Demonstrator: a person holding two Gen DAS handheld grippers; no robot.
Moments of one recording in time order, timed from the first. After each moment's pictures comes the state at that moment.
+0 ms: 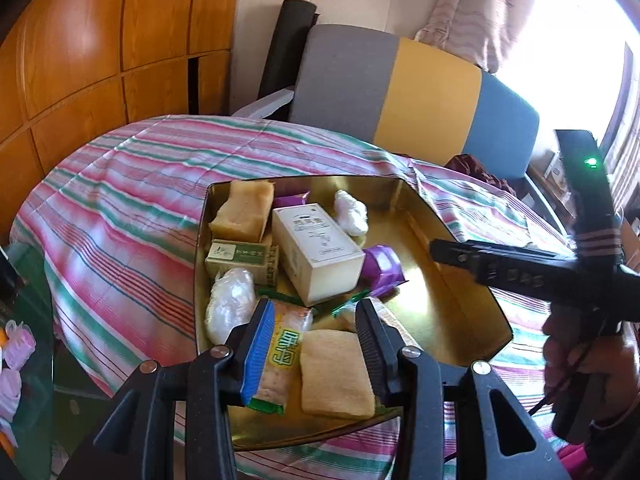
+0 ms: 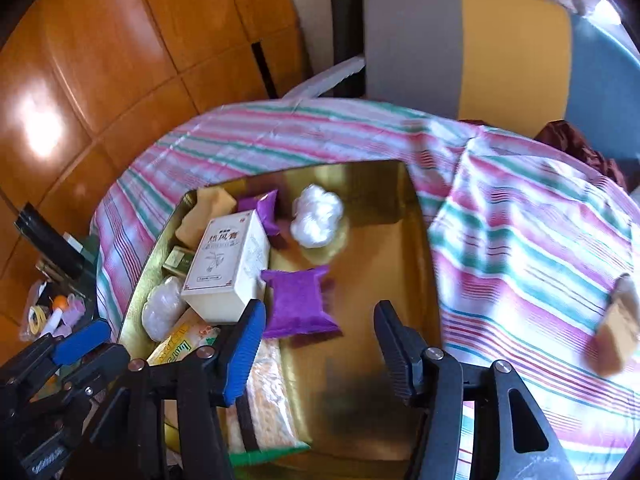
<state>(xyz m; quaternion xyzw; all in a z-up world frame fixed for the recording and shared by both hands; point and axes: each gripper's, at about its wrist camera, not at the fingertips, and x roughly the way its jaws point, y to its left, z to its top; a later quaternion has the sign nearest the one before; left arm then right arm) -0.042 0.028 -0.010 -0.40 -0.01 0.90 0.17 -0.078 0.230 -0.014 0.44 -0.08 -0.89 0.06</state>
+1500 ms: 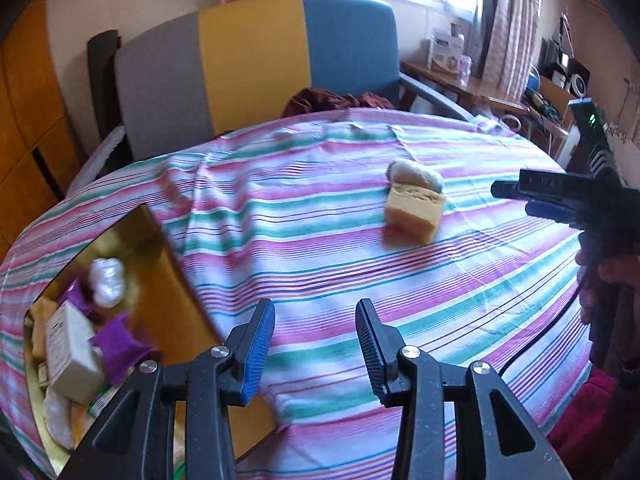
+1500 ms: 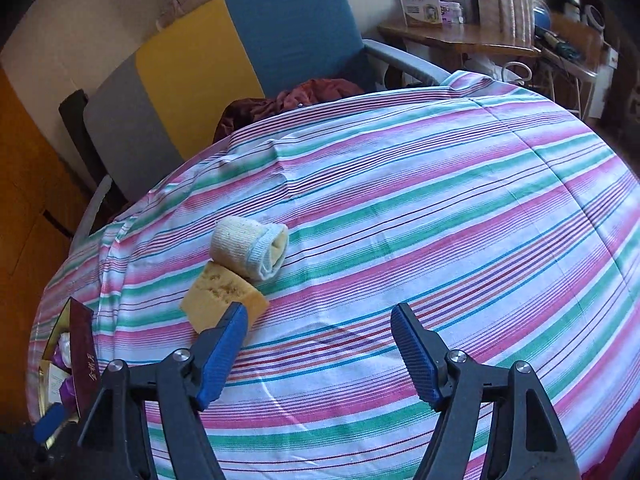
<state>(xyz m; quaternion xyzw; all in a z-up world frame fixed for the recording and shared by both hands) -0.016 0.289 -0.022 -0.40 0.18 0.83 0.34 0.089 0.550 -0.032 0.38 -0.29 -0.83 -0.29</state>
